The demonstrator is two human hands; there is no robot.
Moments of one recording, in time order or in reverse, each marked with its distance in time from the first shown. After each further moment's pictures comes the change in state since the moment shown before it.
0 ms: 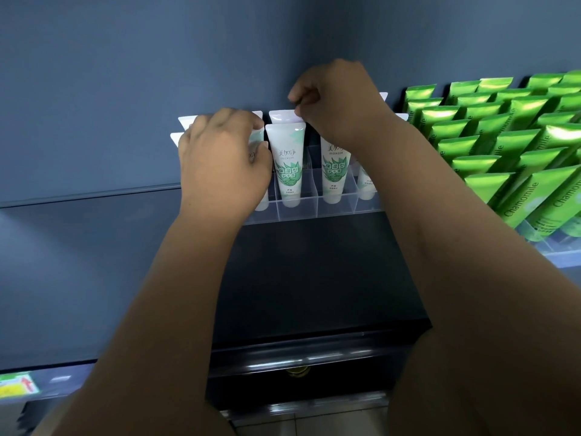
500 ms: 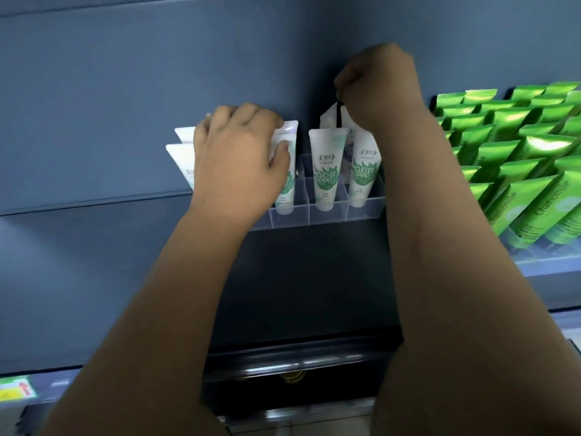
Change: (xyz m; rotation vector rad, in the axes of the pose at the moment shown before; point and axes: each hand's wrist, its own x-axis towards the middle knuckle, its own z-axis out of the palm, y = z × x) left_hand 0.008 0.027 0.000 0.083 -0.003 0.164; right_hand 0.011 0.036 -0.036 -0.121 0.137 0.264
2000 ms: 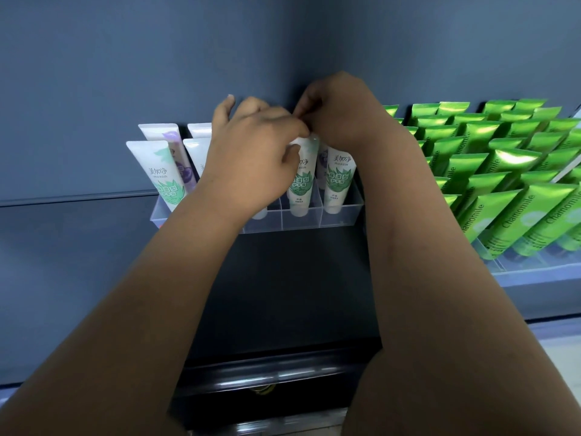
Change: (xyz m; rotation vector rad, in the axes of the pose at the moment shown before) left_hand 0.024 0.029 0.035 -0.012 -0.033 0.187; right_hand -0.003 0.013 0.009 0.117 -0.273 -0.159
